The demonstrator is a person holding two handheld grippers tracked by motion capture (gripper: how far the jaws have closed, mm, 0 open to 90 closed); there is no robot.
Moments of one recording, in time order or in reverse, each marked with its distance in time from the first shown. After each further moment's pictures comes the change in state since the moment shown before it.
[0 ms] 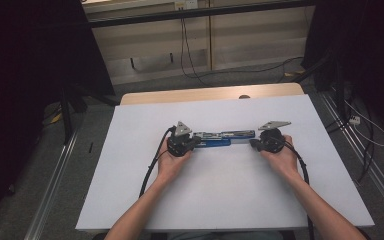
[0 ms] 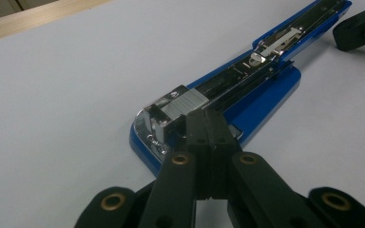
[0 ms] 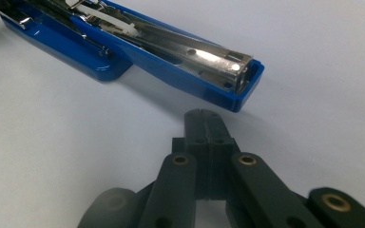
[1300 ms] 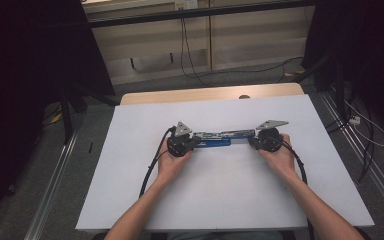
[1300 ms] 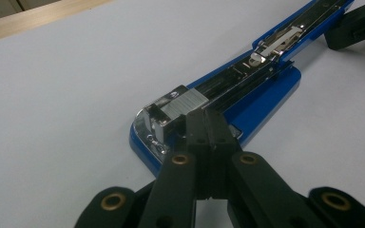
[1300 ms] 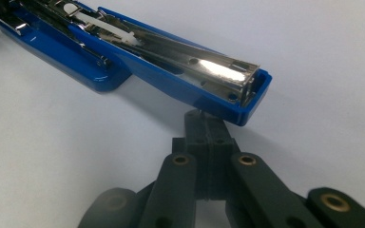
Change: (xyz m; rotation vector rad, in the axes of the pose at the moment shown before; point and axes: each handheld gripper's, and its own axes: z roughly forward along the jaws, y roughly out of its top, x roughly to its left) left arm 0.000 -0.001 0.000 -0.004 -0.003 -0.010; right arm 0.001 0.003 0.006 -0.021 -0.007 -0.024
